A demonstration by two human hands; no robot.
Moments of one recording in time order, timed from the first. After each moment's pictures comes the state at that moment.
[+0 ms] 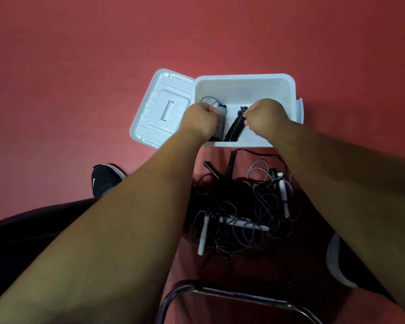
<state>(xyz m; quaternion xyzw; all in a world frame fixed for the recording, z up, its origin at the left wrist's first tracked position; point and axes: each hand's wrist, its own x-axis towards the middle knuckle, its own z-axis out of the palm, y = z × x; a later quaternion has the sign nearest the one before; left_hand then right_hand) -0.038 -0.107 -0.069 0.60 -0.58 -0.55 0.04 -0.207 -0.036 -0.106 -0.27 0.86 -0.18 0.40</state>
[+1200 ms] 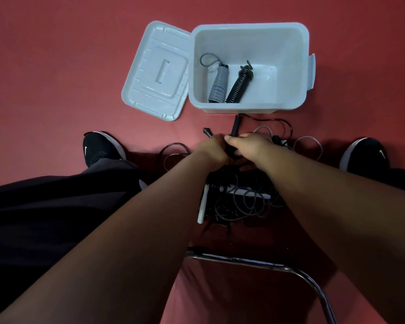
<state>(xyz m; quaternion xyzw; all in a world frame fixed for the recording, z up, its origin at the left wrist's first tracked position) 0.020 0.006 -0.129 0.47 -0.68 -0.53 -0.21 -0.106 0.071 -0.135 -0.09 0.76 -0.15 0.62</state>
